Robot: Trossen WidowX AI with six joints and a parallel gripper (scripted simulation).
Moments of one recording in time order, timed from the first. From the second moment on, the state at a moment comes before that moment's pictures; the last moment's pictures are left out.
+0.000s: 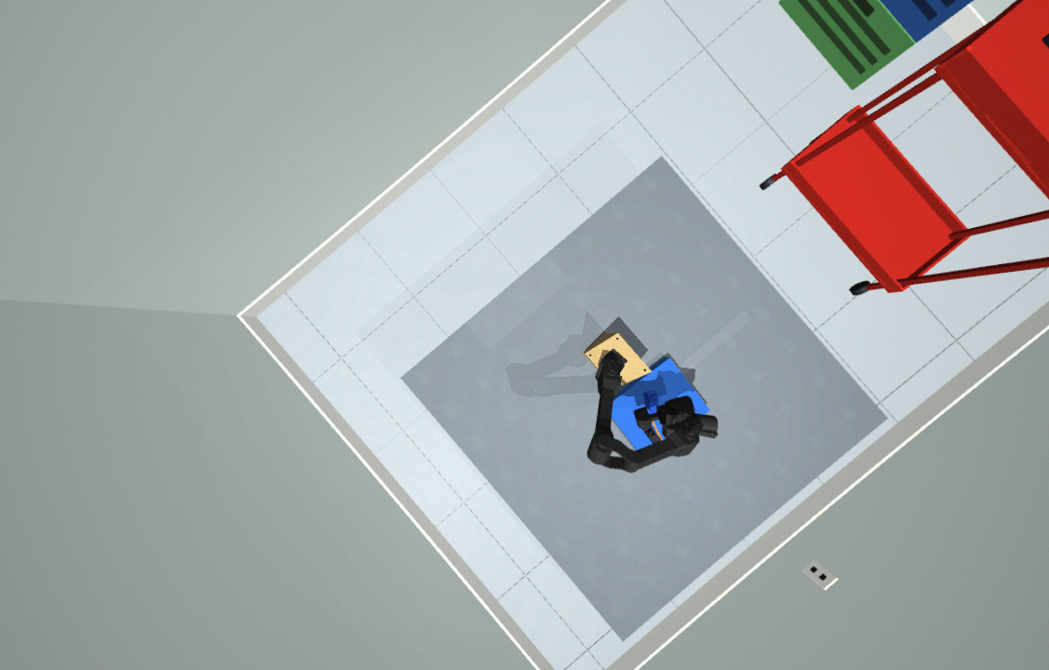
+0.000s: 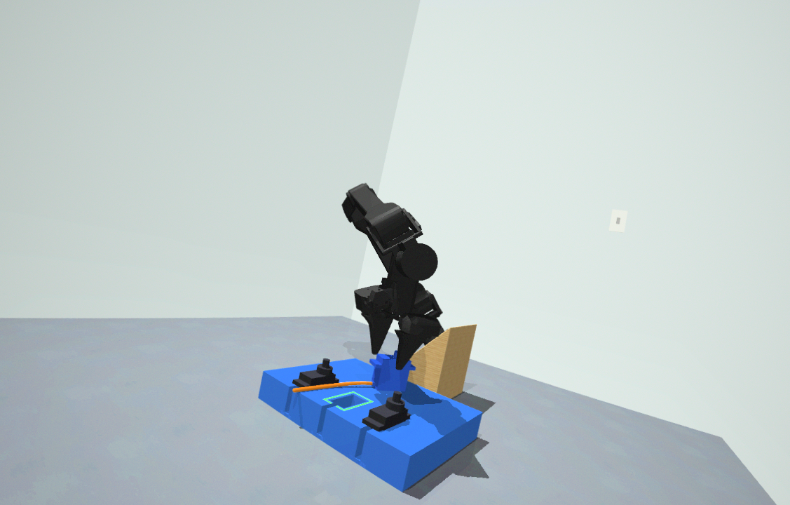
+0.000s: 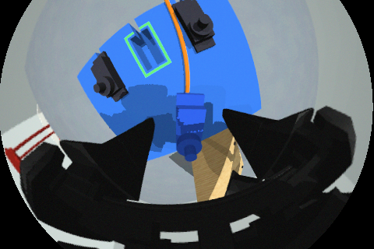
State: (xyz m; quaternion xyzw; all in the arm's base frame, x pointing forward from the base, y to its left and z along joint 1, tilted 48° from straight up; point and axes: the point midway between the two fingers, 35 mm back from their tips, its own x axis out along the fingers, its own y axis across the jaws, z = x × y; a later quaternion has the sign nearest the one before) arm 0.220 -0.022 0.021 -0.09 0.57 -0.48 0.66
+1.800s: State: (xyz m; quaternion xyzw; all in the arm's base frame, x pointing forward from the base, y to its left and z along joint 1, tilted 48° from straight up) arm 0.229 0.005 0.031 -0.13 0.60 -0.44 0.65
